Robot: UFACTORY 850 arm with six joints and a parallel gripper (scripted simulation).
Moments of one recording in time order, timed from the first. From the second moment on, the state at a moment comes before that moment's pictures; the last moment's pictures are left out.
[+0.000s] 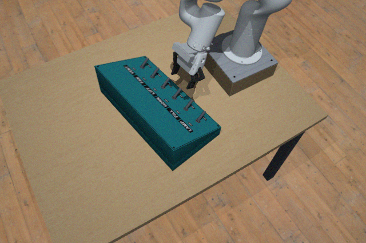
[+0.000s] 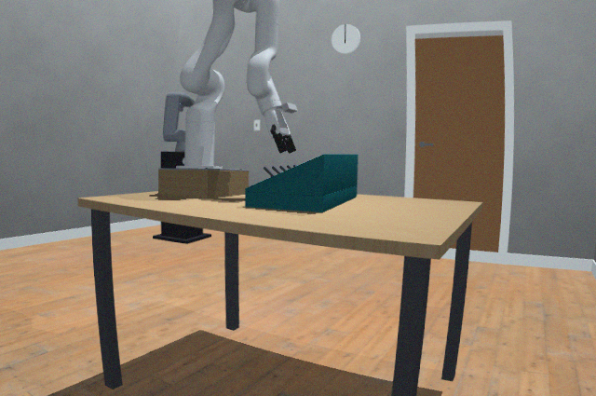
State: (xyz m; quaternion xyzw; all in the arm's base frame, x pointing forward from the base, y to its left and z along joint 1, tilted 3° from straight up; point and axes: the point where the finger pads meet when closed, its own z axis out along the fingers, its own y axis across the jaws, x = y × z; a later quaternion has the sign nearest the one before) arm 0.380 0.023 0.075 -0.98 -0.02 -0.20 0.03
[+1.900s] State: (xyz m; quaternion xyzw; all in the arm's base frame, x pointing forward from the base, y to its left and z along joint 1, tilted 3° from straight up) arm 0.381 -0.011 0.073 -0.98 -0.02 -0.19 0.03
